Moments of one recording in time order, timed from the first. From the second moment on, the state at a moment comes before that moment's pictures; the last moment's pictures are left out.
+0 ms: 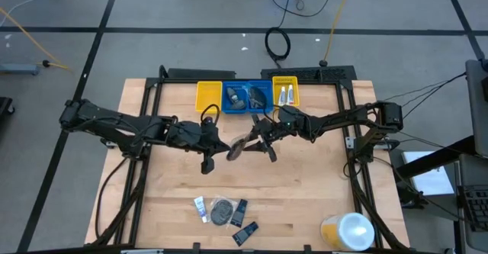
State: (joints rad) left arm -0.18 1.25 1.06 -0.34 -0.14 -0.26; right arm -0.15 1.67 0.82 0.77 -0.55 0.13
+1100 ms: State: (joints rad) left arm -0.17 1.25 1.06 -0.43 -0.25 -0.29; right arm -0.15 1.67 0.82 0.77 -0.55 0.10
